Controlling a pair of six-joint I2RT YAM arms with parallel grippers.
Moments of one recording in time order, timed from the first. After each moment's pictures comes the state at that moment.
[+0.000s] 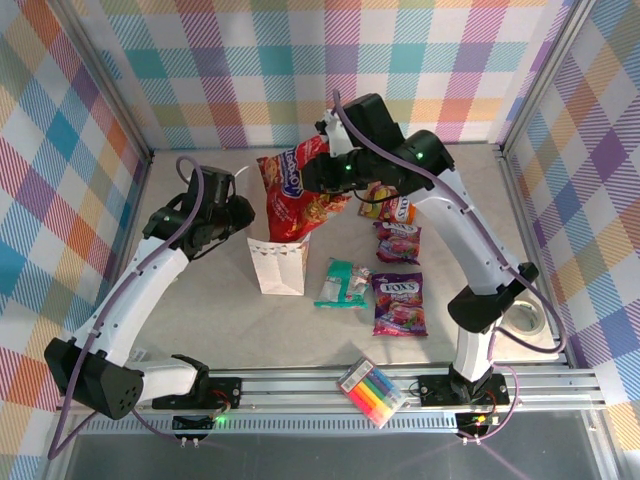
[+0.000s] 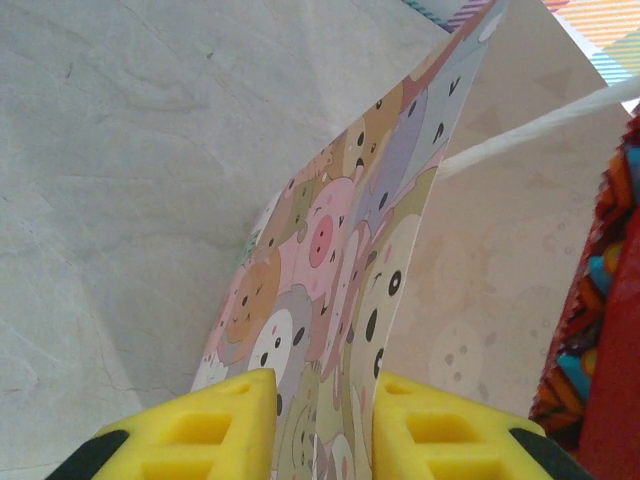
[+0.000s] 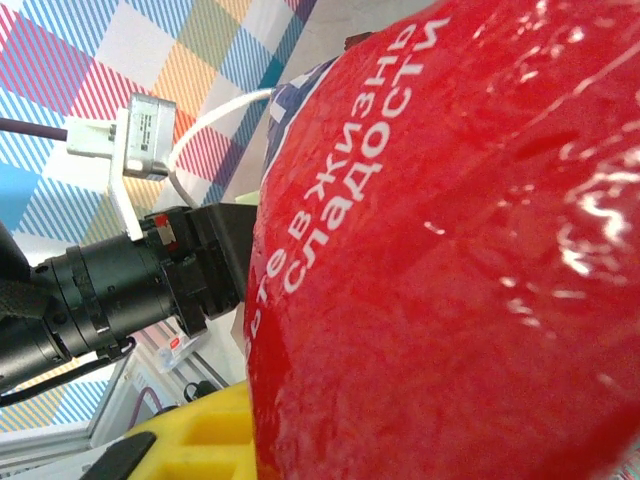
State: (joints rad) left arm -0.37 1.25 1.29 -0.83 -0.10 -0.77; right arm 0.75 1.85 2.38 -1.24 -0.29 0.49
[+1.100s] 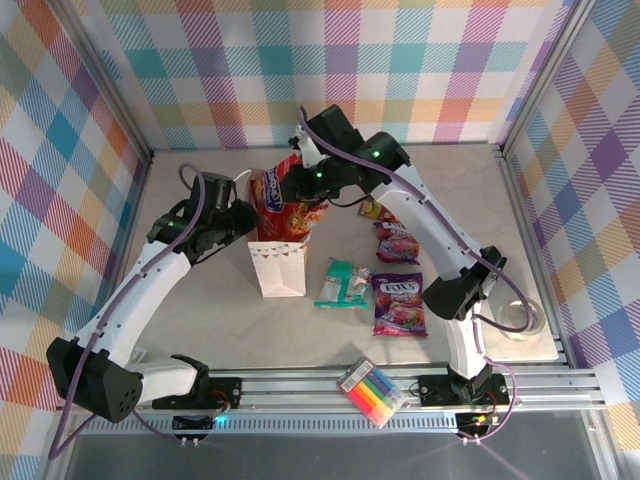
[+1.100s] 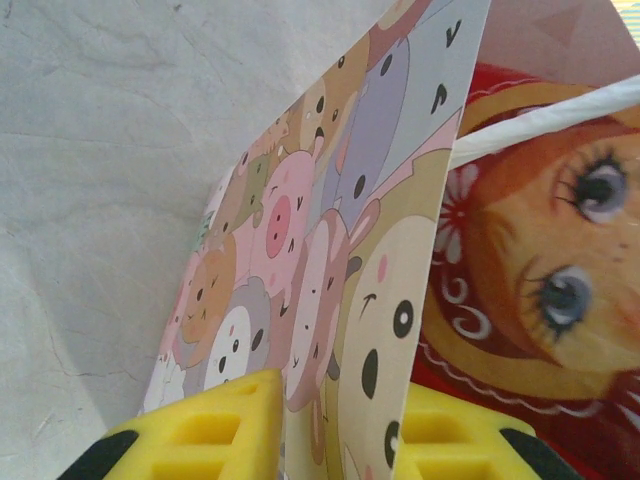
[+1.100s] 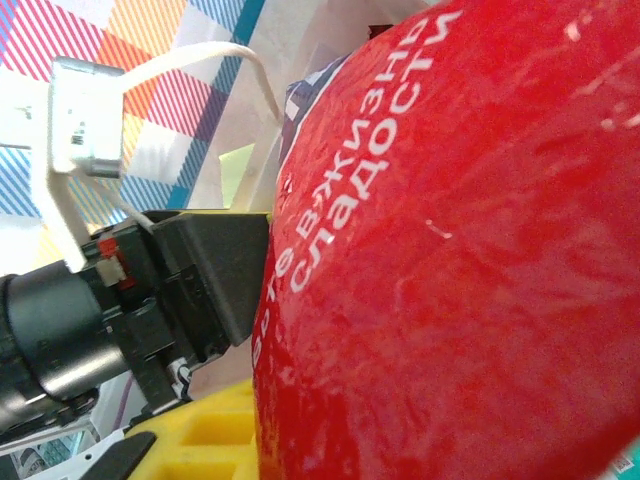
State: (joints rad) left arm -0.36 1.23 1.21 -0.76 -0.02 -0.81; right arm 0.80 2.03 2.46 -1.26 -0.32 0.51
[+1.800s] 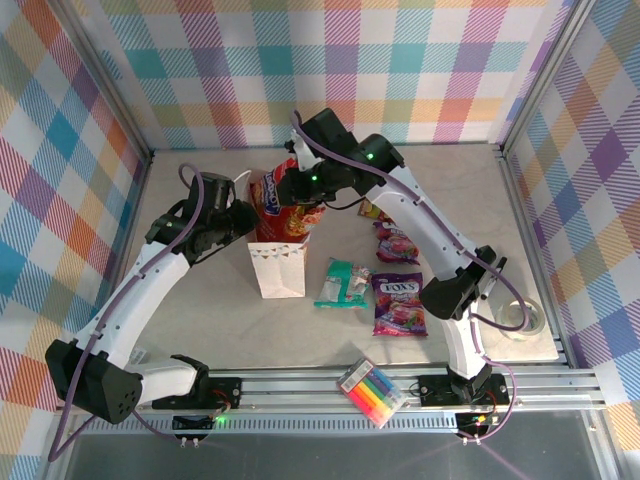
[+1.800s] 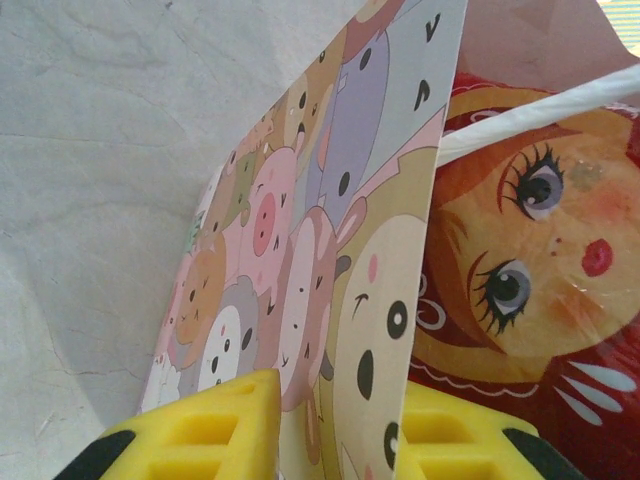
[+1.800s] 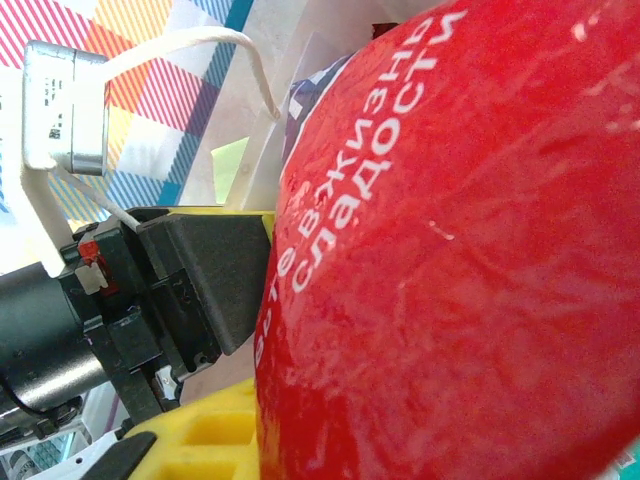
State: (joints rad) left arm -0.36 1.22 1.21 -0.76 0.00 -0.79; right arm 0.82 2.04 2.48 -1.27 -0.30 0.52
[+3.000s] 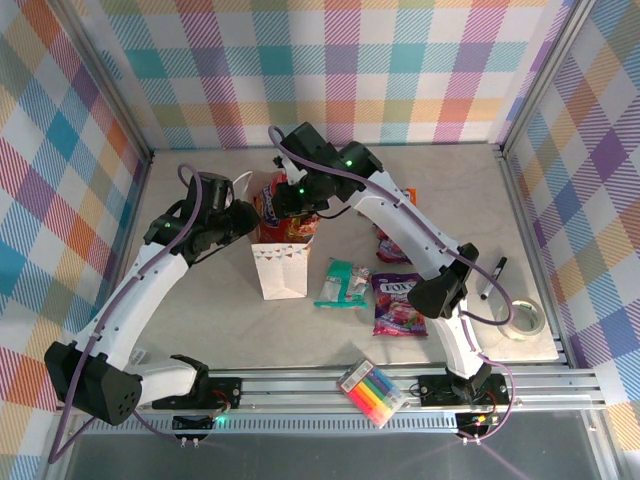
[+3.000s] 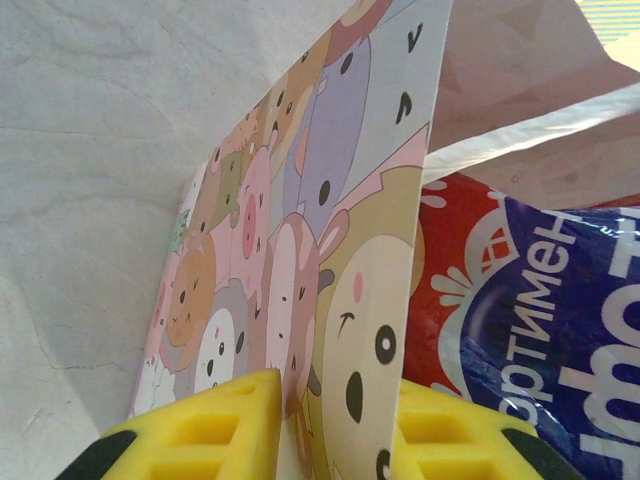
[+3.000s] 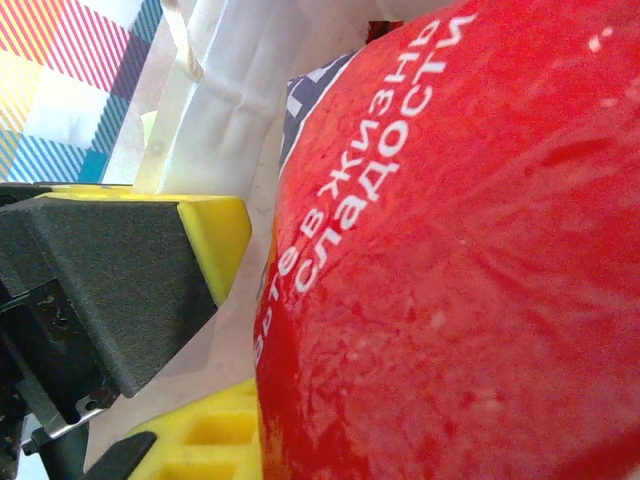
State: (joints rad) left arm -0.35 1.22 1.21 -0.76 0.04 -0.79; right arm 0.87 2.12 2.52 -1.34 -0.19 0.47
